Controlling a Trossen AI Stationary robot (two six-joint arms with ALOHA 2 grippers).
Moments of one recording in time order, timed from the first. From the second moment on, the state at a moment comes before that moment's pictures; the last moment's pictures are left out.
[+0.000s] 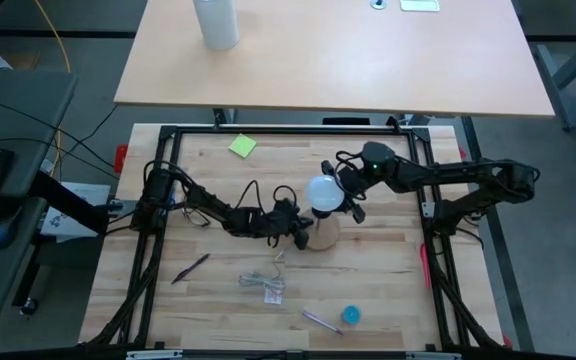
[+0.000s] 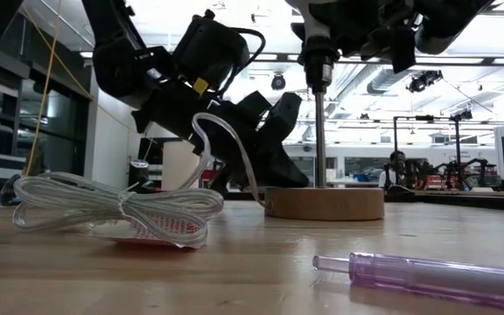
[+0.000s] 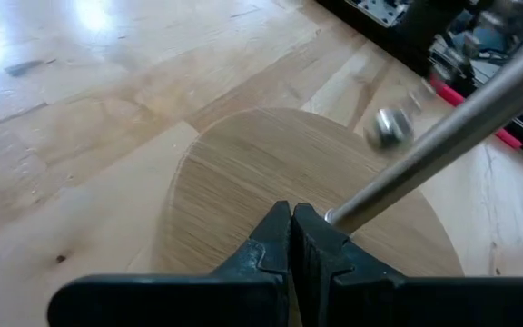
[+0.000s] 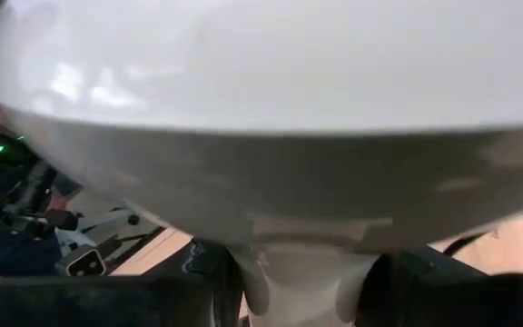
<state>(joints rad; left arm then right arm) -0.09 2.08 0.92 0.61 -0.38 -0.66 -0.27 1.36 0.71 0.52 -0.80 -0.03</state>
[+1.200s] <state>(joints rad) -0.17 2.12 0.92 0.57 -0.53 -0.78 -0.01 1.23 0.71 0.30 -0.09 -0.01</state>
